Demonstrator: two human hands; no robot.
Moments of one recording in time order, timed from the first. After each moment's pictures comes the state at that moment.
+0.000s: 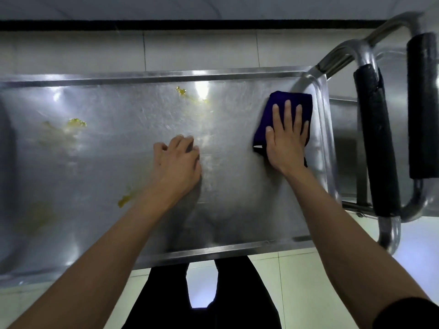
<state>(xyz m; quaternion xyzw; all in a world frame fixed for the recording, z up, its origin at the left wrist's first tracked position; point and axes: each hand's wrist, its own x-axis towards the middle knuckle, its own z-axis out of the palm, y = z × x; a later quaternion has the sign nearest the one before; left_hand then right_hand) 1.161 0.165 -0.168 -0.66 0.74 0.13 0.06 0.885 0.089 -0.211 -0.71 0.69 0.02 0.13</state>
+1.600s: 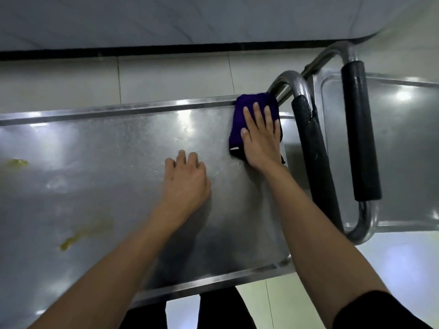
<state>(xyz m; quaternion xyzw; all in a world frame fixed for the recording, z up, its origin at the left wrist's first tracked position) 1.037 0.117 -0.167 -0.63 0.77 0.11 0.11 0.830 0.014 -0.210 -0.72 0.68 0.02 0.15</state>
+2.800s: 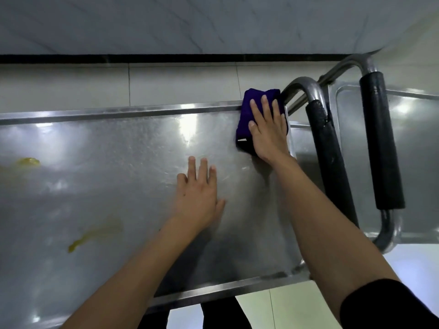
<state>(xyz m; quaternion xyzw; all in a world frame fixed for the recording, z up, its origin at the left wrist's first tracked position) 1.052 0.140 -0.191 -0.62 0.76 0.16 0.13 0.856 -0.018 -0.213 -0.73 0.67 -0.01 0.16</state>
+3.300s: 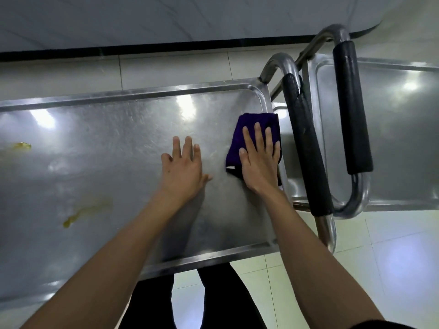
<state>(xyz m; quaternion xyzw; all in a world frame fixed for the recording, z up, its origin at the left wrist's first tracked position) 1.036 0.141 -0.181 -0.64 0.74 0.16 0.15 0.826 0.121 -0.210 -0.69 0.70 0.00 0.18</state>
